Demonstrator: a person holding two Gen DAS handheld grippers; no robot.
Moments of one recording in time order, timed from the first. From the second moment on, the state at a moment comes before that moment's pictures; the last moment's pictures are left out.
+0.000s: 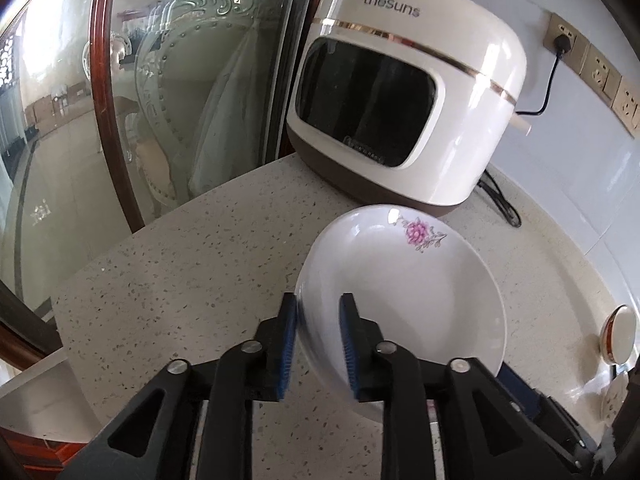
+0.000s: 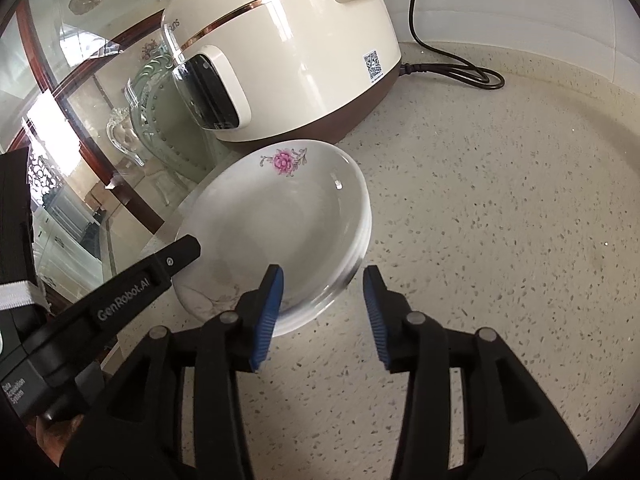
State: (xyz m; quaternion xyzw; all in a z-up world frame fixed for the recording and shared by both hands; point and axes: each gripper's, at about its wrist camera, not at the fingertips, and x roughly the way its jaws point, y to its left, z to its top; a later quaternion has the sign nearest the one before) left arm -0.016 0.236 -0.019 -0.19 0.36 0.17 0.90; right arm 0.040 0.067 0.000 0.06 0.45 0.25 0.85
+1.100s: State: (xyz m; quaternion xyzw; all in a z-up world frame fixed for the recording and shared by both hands) left arm -0.037 0.079 0.058 -0.02 0.18 -0.01 0.98; right arm 0.013 -0.091 0.047 0.12 0.38 0.14 0.91
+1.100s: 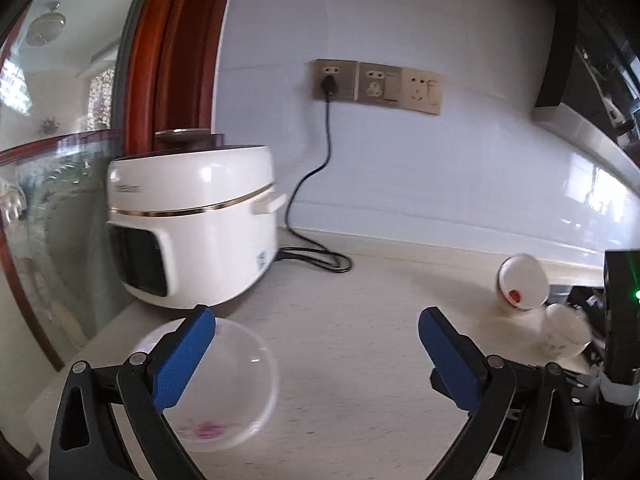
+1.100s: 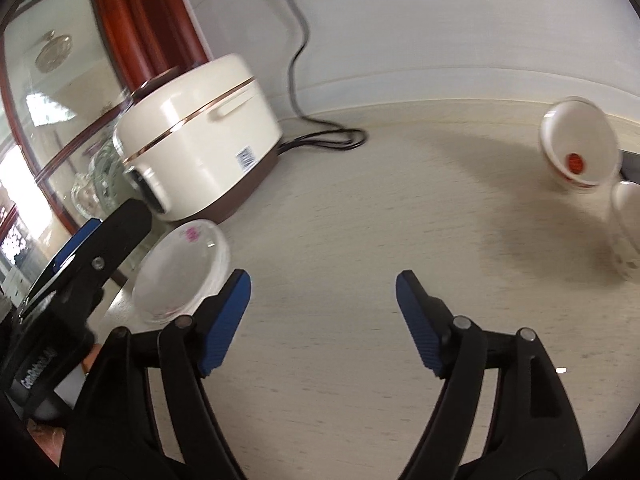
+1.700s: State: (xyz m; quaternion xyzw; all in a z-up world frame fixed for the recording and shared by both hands) left arm 0.010 -0.019 0.058 -0.04 0.24 -0.12 0.96; right arm 0.012 -0.209 0.056 0.19 0.35 0.06 0.91
